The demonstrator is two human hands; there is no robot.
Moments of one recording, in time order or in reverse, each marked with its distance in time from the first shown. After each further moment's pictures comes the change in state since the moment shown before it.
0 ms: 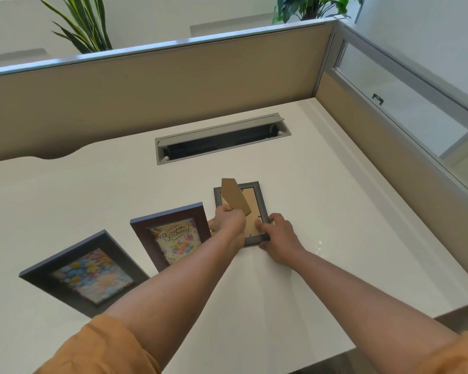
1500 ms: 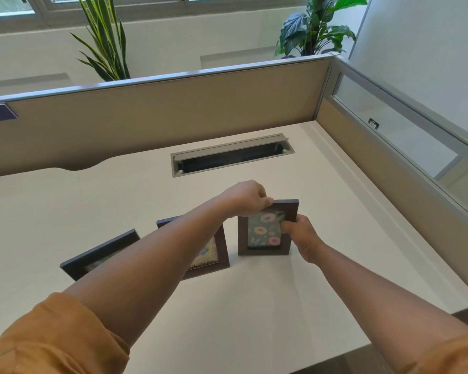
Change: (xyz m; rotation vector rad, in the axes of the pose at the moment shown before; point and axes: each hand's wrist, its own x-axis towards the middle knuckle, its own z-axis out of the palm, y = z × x) left_hand -0.063 0.088 -0.065 1.107 -0.445 0.854; right_hand -0.033 -0.038 -0.056 0.924 0.054 0.097
